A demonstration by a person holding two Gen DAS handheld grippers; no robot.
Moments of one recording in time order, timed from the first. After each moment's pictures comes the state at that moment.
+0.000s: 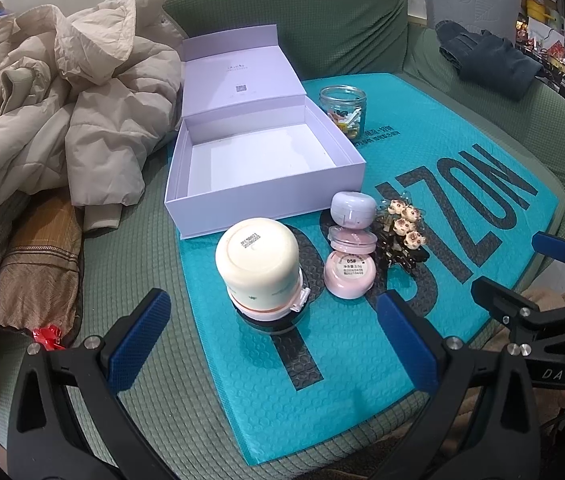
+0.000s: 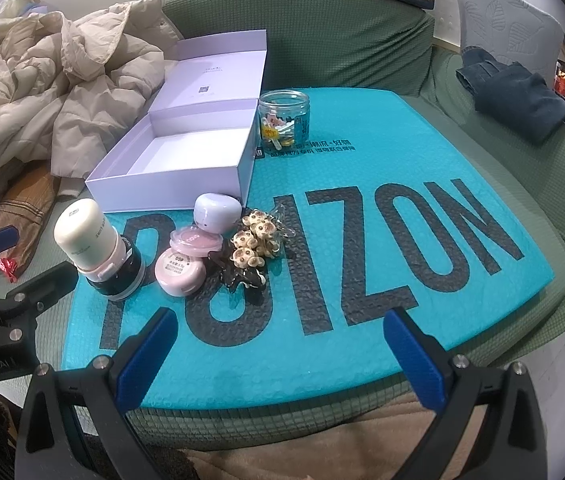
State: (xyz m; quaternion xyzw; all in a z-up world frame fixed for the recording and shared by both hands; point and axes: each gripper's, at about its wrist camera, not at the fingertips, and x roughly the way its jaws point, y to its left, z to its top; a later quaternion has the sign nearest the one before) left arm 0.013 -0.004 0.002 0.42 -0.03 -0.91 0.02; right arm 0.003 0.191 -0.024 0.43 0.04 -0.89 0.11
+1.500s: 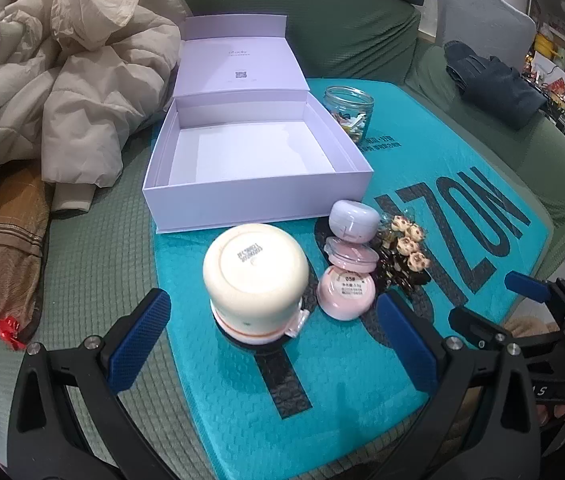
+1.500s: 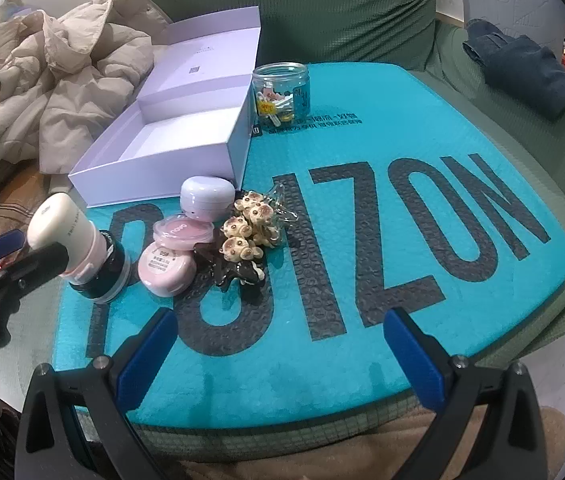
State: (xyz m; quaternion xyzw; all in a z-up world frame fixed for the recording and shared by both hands) left arm -0.014 -0.026 -0.021 0.43 0.04 -0.90 -0.01; right arm -0.022 0.191 -0.056 0.47 0.02 -0.88 0.11
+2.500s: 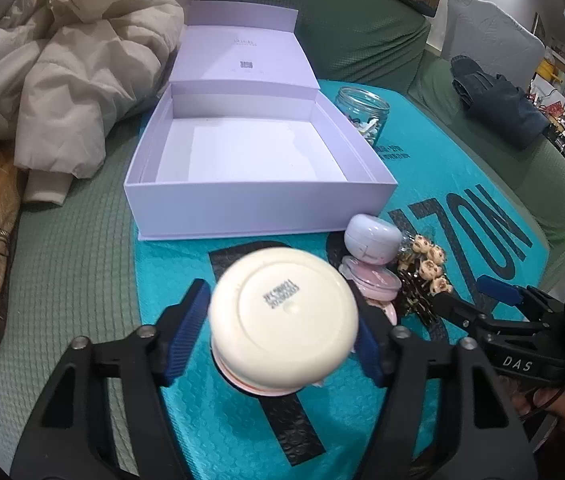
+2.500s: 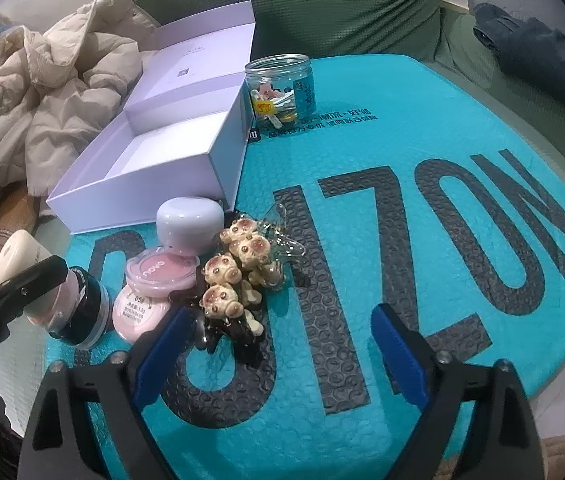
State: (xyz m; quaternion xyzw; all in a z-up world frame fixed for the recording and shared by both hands) left arm -0.045 -0.044 -0.049 0.42 0.08 -0.90 -0.02; right arm -0.070 0.187 -0.085 0.46 -0.02 -0.88 0.13
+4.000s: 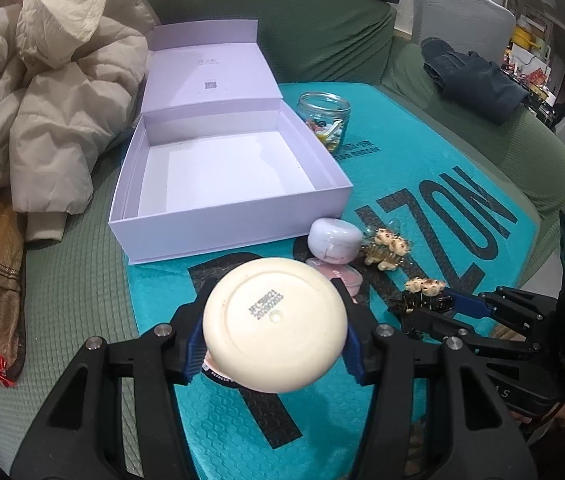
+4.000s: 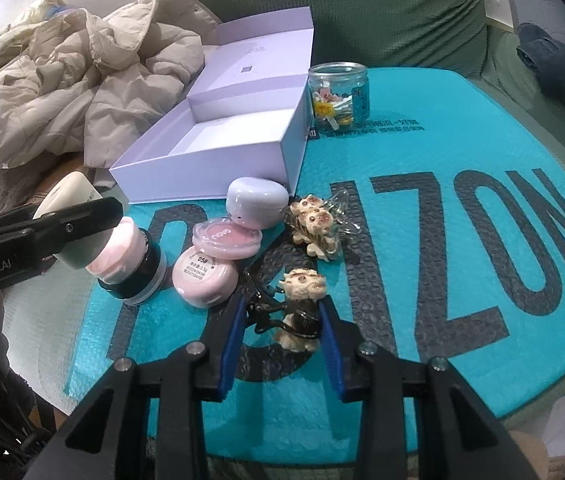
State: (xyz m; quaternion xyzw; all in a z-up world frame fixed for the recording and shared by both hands) left arm -0.035 -0.015 -0.017 0.42 0.03 -0.91 -0.05; right arm -0.033 0.182 -0.072 0.44 0.00 -0.87 0.22
